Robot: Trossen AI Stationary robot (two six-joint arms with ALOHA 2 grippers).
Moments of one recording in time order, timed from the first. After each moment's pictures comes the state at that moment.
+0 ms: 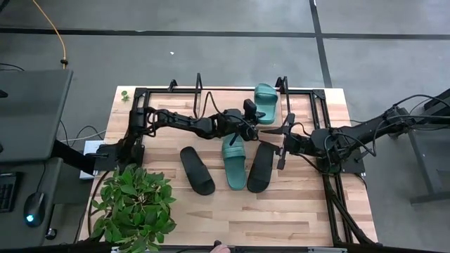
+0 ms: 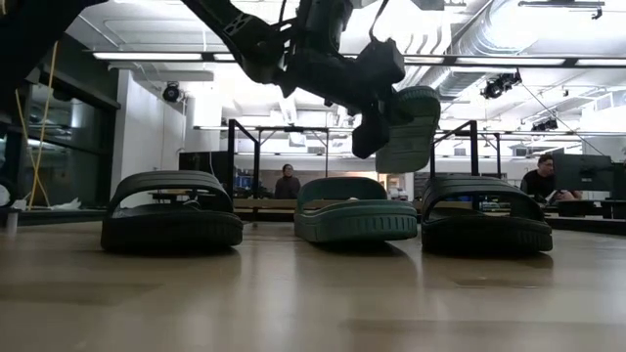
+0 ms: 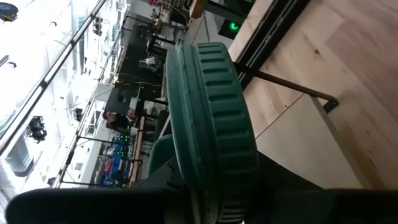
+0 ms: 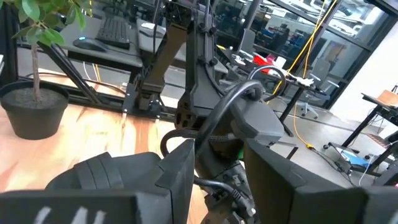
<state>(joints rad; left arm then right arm) 0.26 2.08 1.38 0.51 -0.30 1.20 0.35 0.99 0.86 0.01 0.61 -0.28</state>
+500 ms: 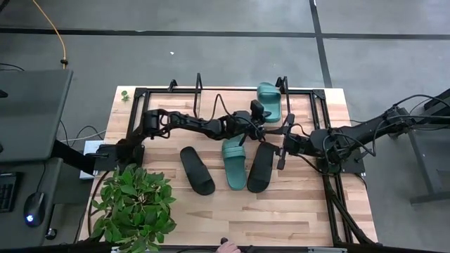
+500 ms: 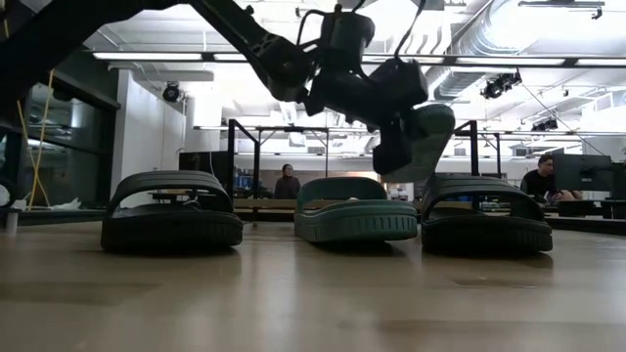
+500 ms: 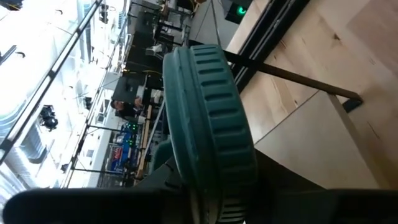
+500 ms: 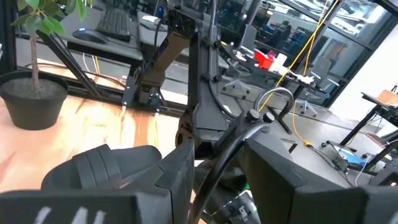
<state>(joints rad) 0.26 2.25 1.55 0.52 -0.37 1.23 0.35 0.99 0.86 -0.02 0.61 -0.29</state>
